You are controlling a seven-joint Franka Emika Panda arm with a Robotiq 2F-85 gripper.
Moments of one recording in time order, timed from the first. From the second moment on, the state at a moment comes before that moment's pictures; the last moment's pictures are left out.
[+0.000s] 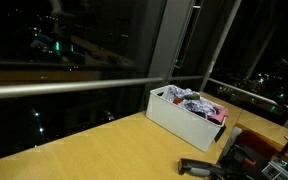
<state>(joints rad) -0.23 -0.86 -0.05 -2.81 -0.28 2.04 0.01</state>
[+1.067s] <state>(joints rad) -0.12 -0.65 -0.05 -2.67 -0.28 2.28 -0.02</state>
